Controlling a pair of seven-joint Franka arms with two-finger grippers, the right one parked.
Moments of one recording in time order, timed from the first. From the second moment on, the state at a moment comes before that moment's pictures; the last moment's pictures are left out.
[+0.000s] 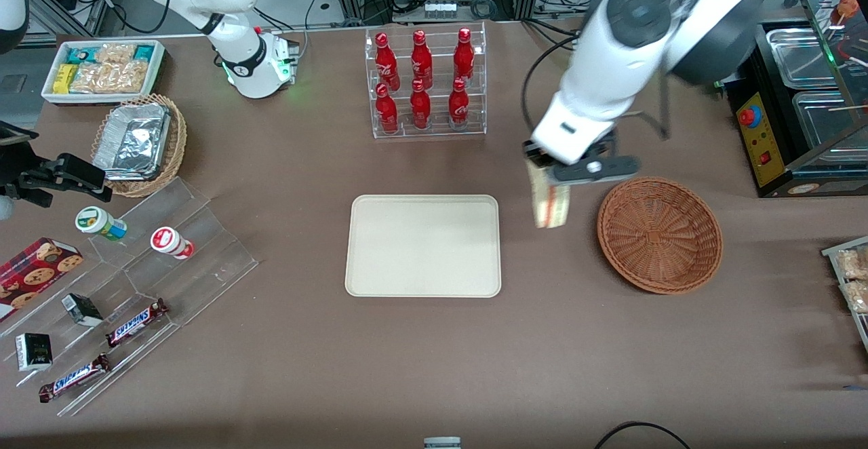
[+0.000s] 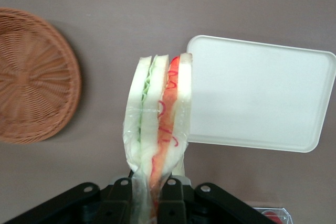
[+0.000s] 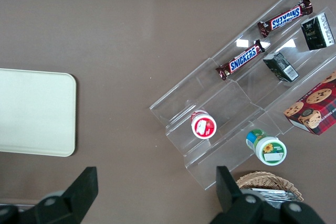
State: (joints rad) arm -0.43 0.15 -0.15 -1.66 -0.02 1.82 -0.65
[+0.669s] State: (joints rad) arm -0.54 0.44 -0.23 -1.66 0.15 2.05 -0.83
